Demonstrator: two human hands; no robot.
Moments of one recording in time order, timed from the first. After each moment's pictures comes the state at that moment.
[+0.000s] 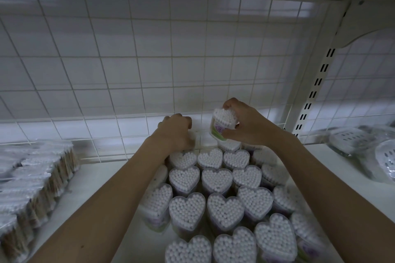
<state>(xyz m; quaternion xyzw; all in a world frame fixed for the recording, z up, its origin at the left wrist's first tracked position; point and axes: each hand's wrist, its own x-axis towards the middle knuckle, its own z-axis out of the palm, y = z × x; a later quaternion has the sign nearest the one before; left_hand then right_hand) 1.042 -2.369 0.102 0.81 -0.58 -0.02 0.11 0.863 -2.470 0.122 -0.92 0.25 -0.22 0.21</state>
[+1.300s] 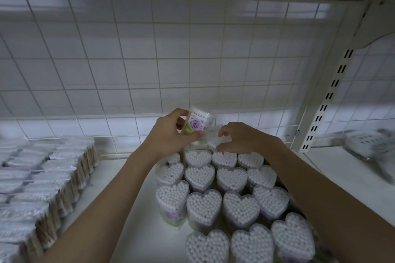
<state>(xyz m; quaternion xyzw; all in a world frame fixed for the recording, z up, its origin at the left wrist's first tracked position) 1.062 -2.317 0.099 0.71 -0.54 -0.08 0.44 0.904 -2.471 0.086 -0.94 0.30 -0.01 0.14</state>
